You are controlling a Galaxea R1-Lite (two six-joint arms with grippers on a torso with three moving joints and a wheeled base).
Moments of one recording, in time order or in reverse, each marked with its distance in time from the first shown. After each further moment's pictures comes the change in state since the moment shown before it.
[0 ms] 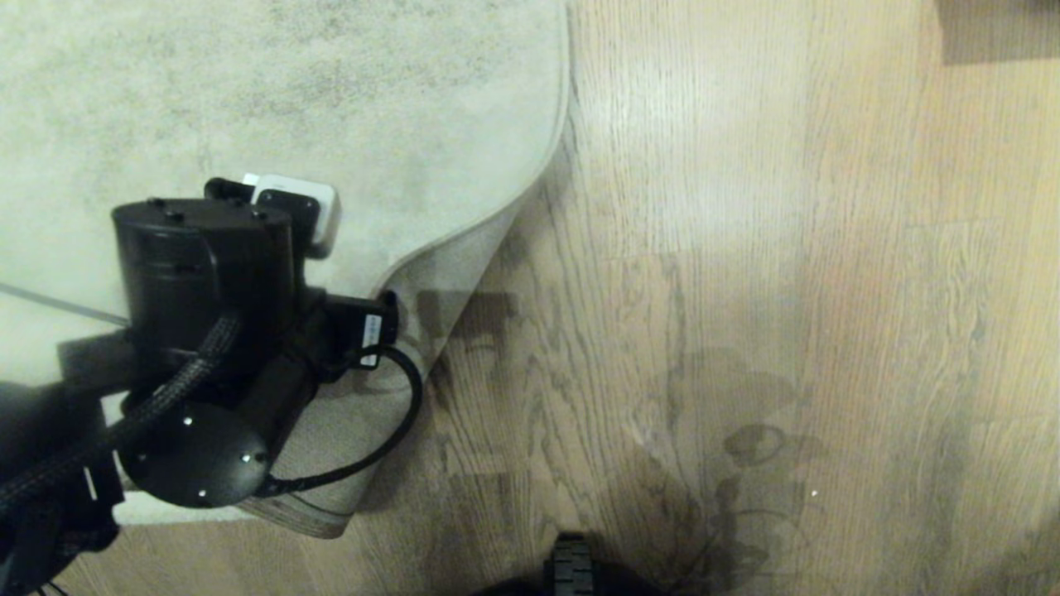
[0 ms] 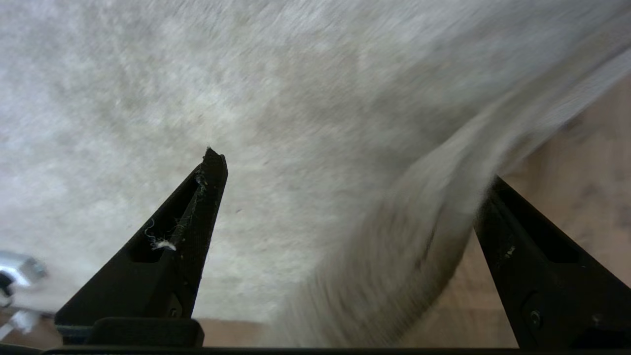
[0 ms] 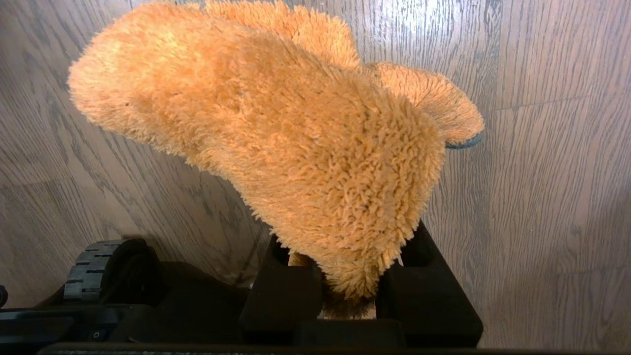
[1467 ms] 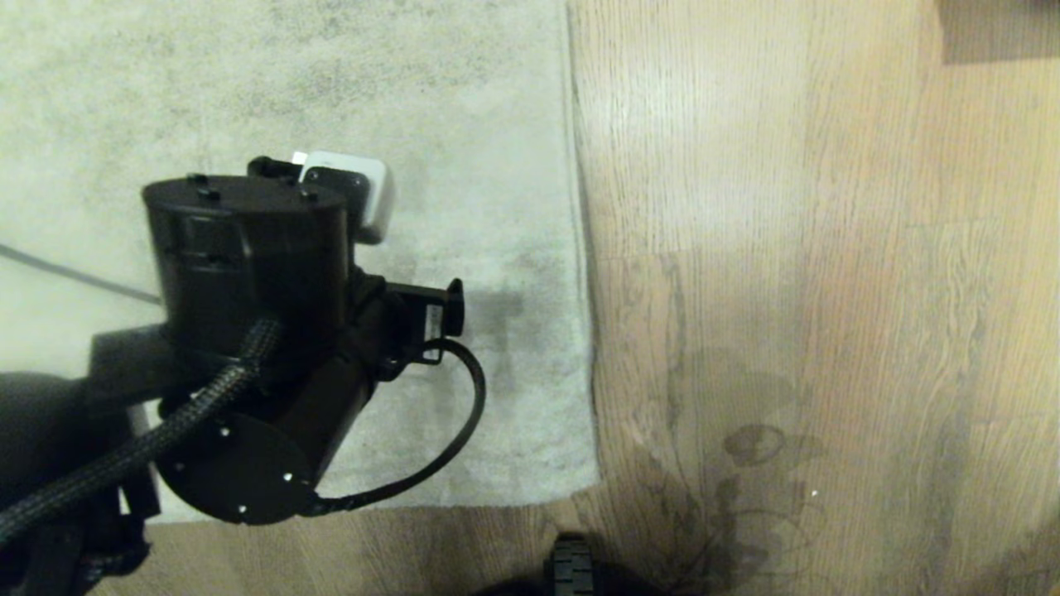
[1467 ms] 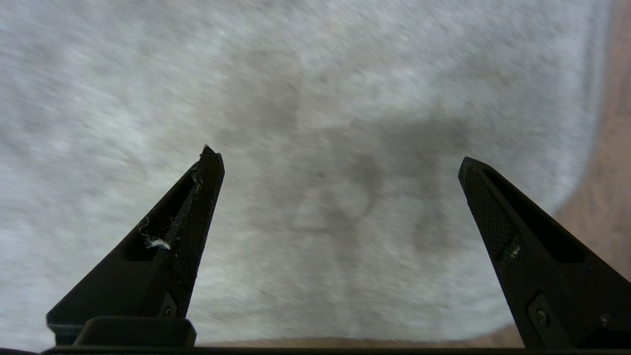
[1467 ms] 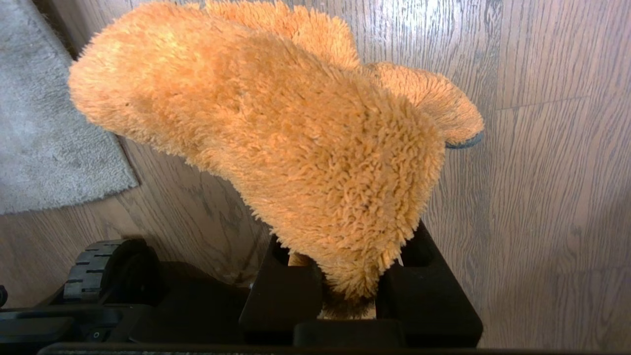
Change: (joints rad) left arm -0.152 0.043 -0.079 0.002 -0.010 -0.079; right arm 0.000 0.000 0.000 0.000 0.000 -0.001
